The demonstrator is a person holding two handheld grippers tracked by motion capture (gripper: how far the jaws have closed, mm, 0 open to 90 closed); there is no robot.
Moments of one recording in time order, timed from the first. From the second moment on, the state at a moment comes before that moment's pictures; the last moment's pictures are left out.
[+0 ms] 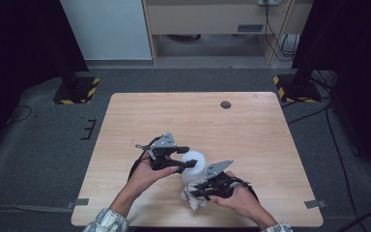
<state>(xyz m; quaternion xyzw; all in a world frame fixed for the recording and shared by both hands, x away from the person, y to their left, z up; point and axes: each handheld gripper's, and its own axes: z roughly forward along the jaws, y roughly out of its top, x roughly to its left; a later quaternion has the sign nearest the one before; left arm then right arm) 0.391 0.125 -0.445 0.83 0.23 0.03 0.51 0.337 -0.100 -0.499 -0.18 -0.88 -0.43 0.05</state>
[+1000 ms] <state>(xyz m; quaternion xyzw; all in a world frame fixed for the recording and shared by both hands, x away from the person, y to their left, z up) 0.391 0.127 -0.446 0.82 0.24 0.02 0.51 0.340 -0.100 -0.504 -0.19 -0.88 -0.43 0.06</state>
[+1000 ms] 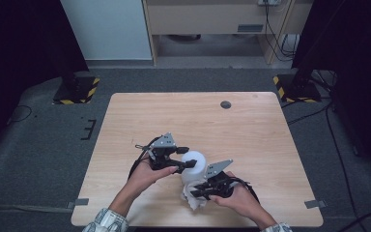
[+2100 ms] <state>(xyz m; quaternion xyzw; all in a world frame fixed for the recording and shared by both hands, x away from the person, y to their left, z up) 0.390 0.128 -0.445 0.83 0.23 0.02 0.51 0.334 -0.115 -0.481 -0.18 -0.87 -0.46 0.03</state>
